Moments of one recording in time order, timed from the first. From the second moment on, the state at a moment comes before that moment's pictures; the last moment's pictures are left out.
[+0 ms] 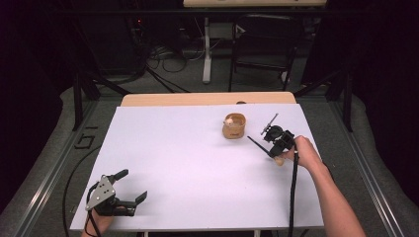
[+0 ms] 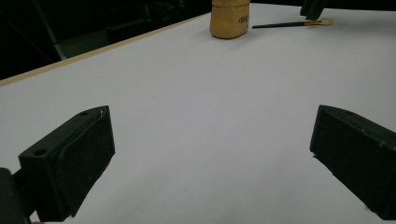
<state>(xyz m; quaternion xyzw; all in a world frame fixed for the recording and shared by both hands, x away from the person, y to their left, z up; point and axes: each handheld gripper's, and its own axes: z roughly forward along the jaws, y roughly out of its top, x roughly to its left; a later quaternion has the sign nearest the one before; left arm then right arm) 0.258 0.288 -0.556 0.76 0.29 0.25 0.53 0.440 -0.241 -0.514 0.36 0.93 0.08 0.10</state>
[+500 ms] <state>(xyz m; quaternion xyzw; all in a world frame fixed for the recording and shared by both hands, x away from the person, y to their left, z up) 0.258 0.288 -0.555 0.76 0.29 0.25 0.52 0.445 -0.232 -0.524 0.36 0.93 0.04 0.08</state>
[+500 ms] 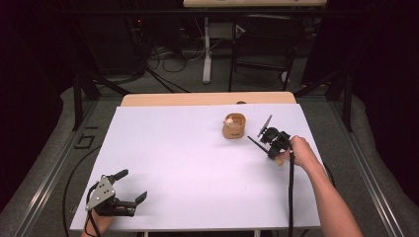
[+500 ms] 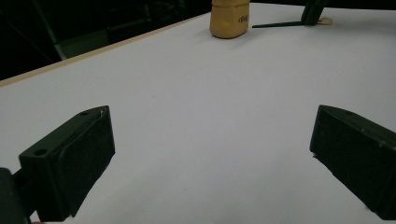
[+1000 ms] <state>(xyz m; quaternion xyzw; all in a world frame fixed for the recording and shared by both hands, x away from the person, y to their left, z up) 0.258 0.288 -0.555 0.76 0.29 0.25 0.52 0.446 -0.229 -0.525 0.35 0.93 0.03 0.07</state>
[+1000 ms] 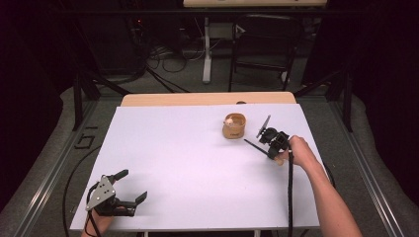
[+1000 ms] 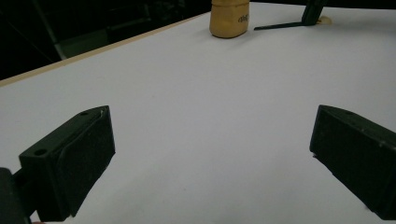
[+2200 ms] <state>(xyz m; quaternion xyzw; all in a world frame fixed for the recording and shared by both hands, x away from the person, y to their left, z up) 0.258 0.289 -0.555 0.76 0.29 0.25 0.52 0.424 -0.229 -0.490 0.31 0.94 0.02 0.10</state>
